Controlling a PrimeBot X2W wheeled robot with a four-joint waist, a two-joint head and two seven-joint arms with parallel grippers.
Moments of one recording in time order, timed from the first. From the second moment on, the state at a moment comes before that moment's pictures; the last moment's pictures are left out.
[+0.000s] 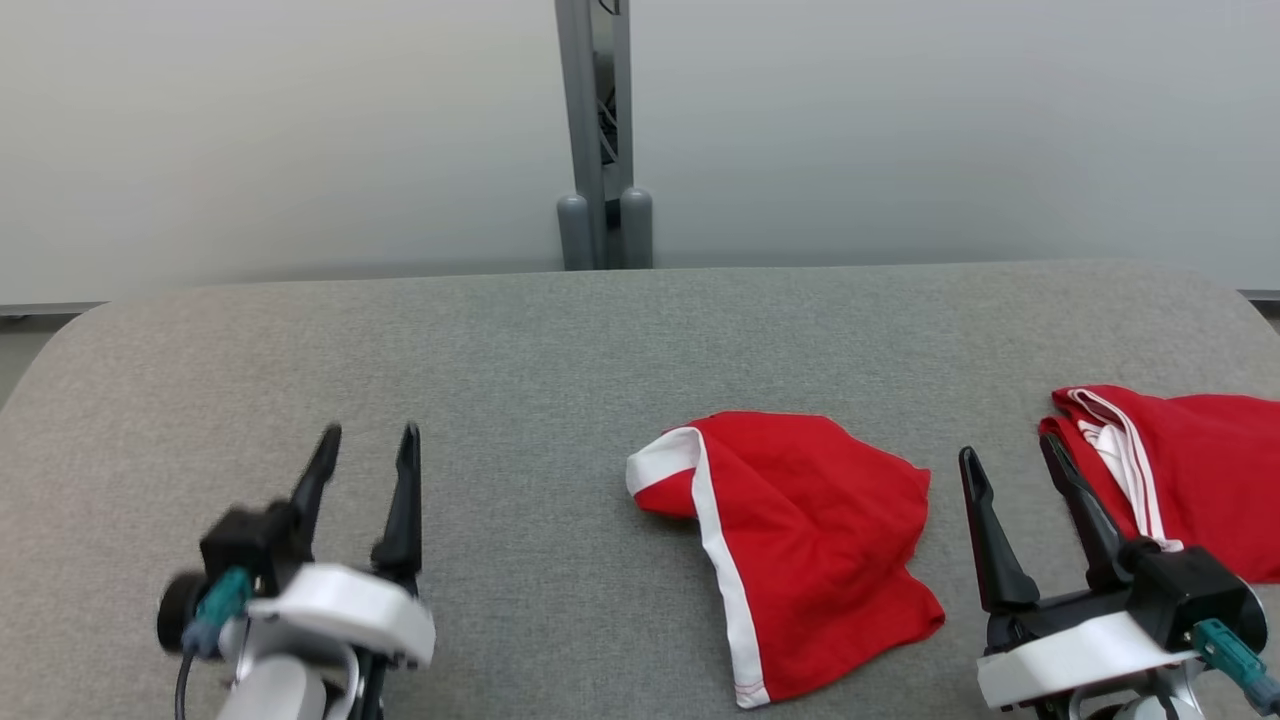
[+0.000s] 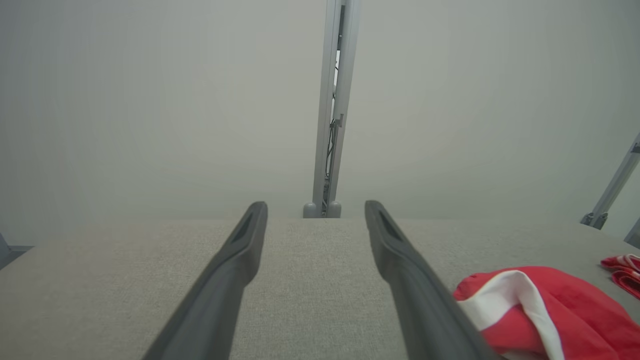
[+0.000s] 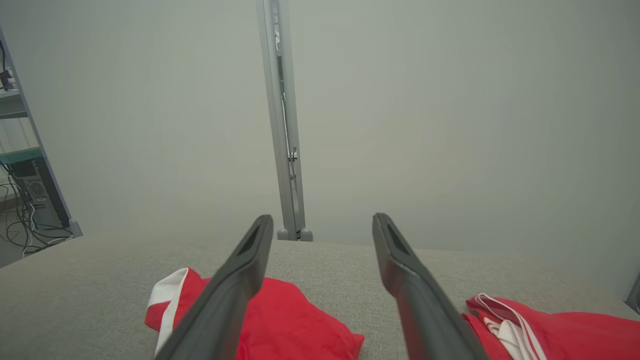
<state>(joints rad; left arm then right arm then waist) -0.27 0.19 -0.32 0.39 -0.44 0.09 -0.26 -0.06 -0.05 0.07 0.13 0.15 0.13 -0.26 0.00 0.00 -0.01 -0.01</state>
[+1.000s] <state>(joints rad) -0.01 0.05 -0.07 0.29 -0.29 -0.05 -0.26 0.07 -0.07 0.38 0.31 0.11 0.13 -0.26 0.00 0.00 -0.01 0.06</state>
